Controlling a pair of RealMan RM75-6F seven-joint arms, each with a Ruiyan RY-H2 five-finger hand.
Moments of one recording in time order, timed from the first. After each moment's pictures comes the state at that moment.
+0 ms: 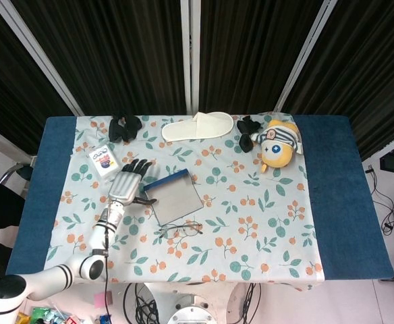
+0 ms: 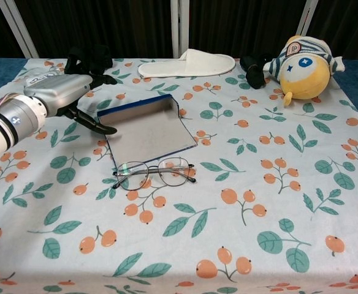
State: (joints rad) left arm -0.73 -1.82 -0.21 -1.03 1.17 0.96 0.21; right arm -0.09 -1.10 0.10 -1.42 -1.43 1.59 0.25
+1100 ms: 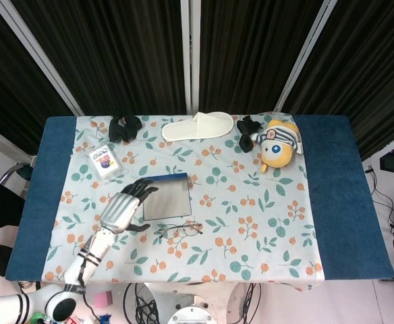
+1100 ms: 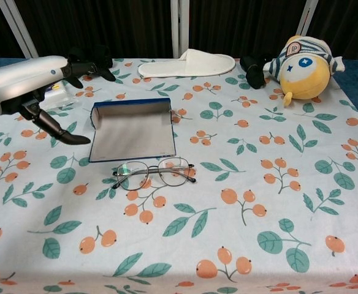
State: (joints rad) left arm -0.57 -1.48 -0.09 -1.72 1.32 1.12 0.23; right arm -0.07 -1.10 0.10 -1.41 -1.44 1.56 0.24
